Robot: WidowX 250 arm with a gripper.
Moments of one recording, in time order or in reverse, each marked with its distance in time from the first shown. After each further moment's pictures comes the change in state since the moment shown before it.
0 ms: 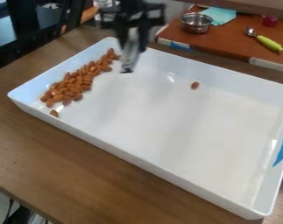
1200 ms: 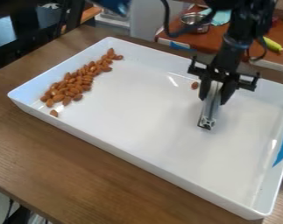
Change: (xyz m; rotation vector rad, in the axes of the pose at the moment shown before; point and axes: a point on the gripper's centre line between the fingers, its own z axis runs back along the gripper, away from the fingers) arm -0.047 -0.117 -0.081 0.259 -0.019 -0.190
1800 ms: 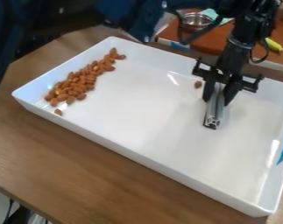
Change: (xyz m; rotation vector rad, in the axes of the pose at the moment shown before) arm 0.016 0.003 -0.010 0.016 0.053 0.041
